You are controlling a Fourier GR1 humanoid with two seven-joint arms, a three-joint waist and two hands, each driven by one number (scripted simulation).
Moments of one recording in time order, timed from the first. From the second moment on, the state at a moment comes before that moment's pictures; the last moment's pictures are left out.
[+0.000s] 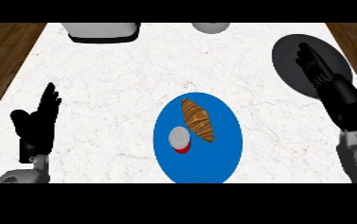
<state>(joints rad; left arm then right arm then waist) -0.04 0.33 0.00 -1.40 0.11 0.30 0.09 -0.22 -0.44 0.01 -1.59 -0.12 0.10 0.09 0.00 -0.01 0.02</state>
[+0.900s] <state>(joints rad) -0.09 0.16 -0.24 -1.53 0.12 0.13 -0.11 -0.55 -0.42 0.15 -1.11 -0.10 0.63 -0.49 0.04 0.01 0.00</state>
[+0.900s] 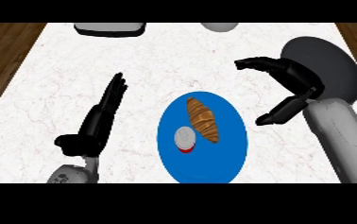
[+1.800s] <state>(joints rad) -0.06 0.14 -0.25 -1.57 0.09 0.13 -0.10 -0.85 -0.38 0.53 -0.96 0.40 0.54 -0.55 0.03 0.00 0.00</state>
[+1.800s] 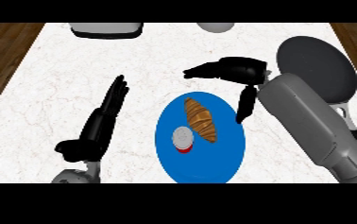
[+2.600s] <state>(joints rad) -0.03 0.12 -0.21 -1.58 0.08 0.10 -0.10 -0.78 -0.23 0.60 -0.93 0.73 0.49 -0.51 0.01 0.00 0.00</state>
